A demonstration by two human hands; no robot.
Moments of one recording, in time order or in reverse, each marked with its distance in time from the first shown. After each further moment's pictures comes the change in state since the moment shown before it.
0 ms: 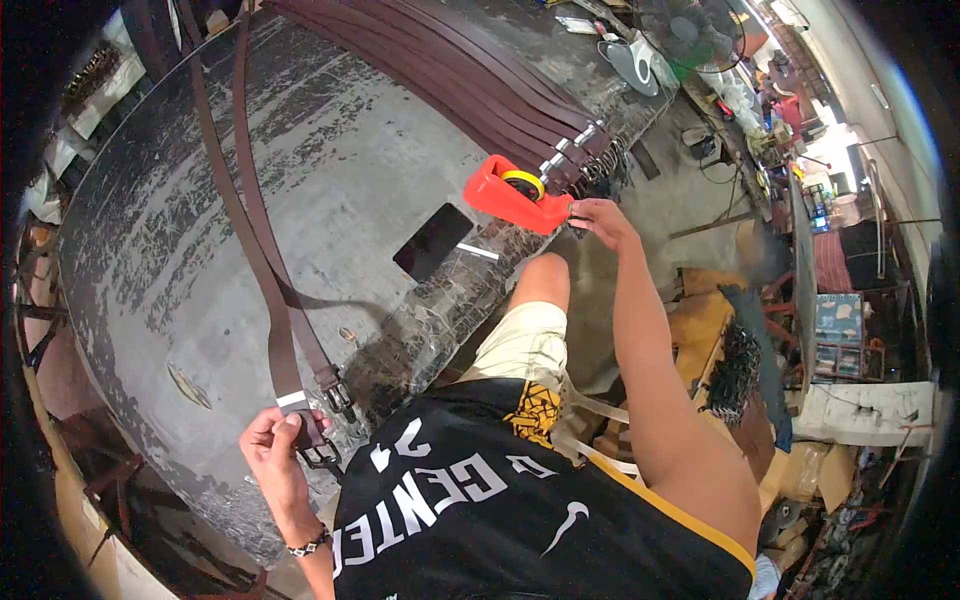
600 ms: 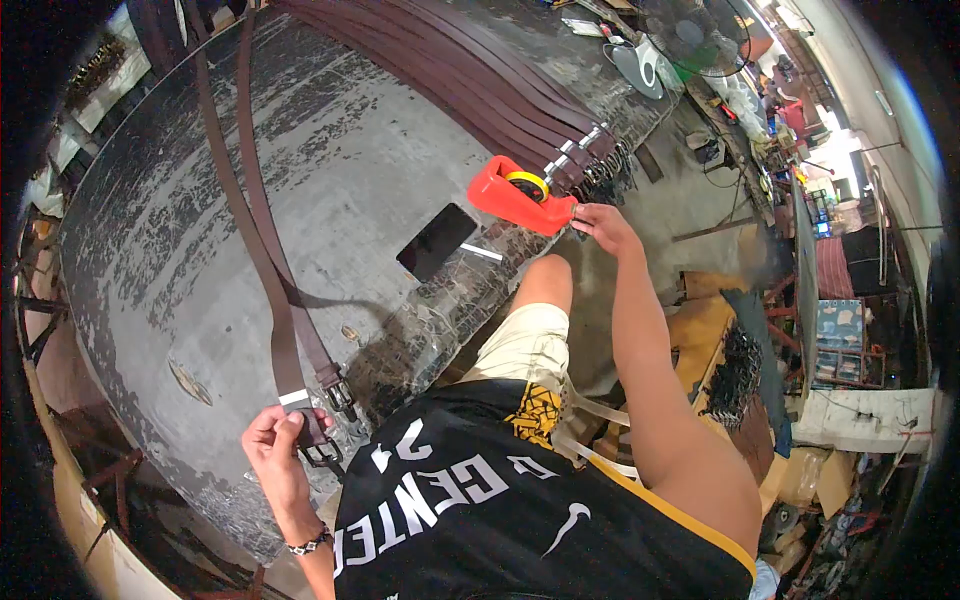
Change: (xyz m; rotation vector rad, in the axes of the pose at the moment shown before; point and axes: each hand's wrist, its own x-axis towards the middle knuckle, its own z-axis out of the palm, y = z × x) left_hand 0.001 -0.003 0.000 -0.017 0.012 -0.007; right_hand 0.004 0.014 -0.003 0.151 -0.047 -0.035
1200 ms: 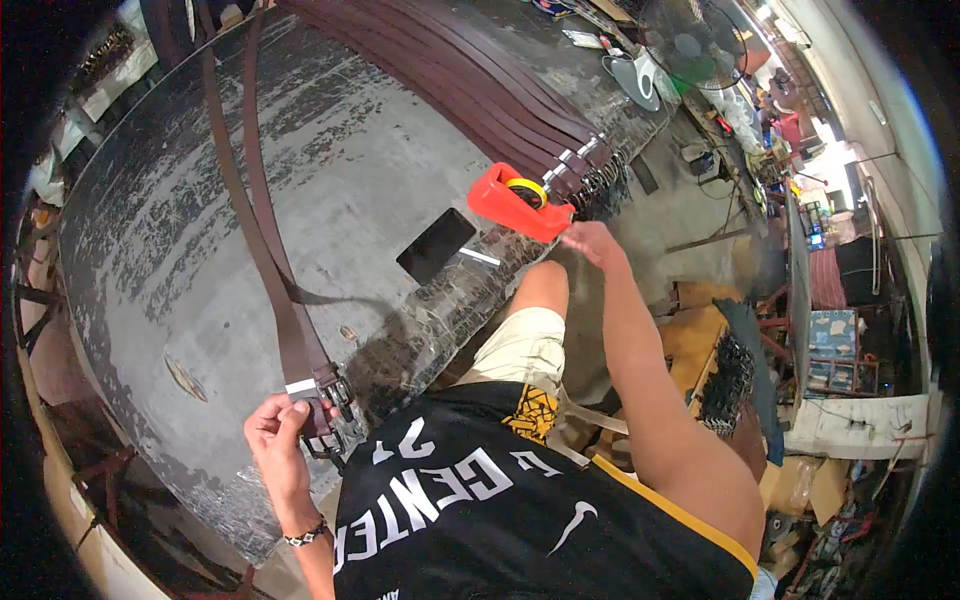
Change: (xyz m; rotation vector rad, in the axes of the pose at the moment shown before) left_hand 0.003 -0.002 0.005 0.026 -0.044 0.004; right_hand 0.001 0.027 -0.002 -0.150 0.044 -0.005
